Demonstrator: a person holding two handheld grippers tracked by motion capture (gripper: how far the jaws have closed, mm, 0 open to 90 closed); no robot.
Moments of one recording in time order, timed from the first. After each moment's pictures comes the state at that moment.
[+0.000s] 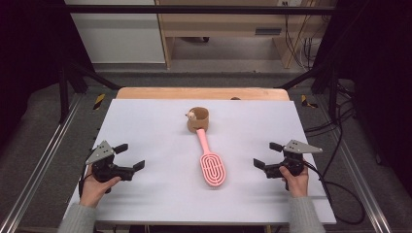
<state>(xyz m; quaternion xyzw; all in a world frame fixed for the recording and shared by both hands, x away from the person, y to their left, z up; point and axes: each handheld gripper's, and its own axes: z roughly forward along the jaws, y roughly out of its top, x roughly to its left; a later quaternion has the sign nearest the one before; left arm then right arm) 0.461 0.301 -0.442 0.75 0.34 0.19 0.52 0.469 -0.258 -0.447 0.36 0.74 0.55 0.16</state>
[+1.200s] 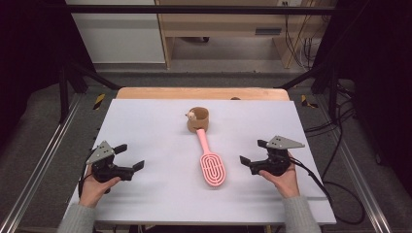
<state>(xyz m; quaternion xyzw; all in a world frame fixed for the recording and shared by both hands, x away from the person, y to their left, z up) 0.462 0.304 -0.445 0.76 0.35 0.20 0.52 0.473 -0.212 -0.431 0.36 0.76 0.51 0.17</state>
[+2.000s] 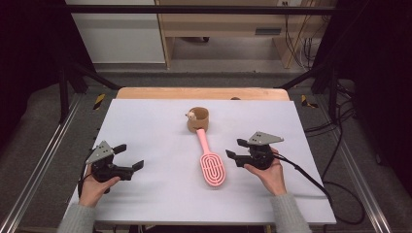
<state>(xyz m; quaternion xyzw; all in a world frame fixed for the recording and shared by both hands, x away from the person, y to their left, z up) 0.463 0.305 -0.446 0.76 0.35 0.20 0.51 0.488 -0.168 -0.427 0.33 0.79 0.49 0.18</state>
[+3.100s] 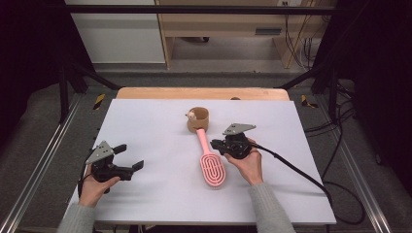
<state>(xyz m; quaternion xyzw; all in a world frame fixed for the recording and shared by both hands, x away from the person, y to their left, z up) 0.463 0.305 -0.446 0.76 0.35 0.20 0.51 0.519 -0.110 -0.423 0.32 0.82 0.45 0.13</state>
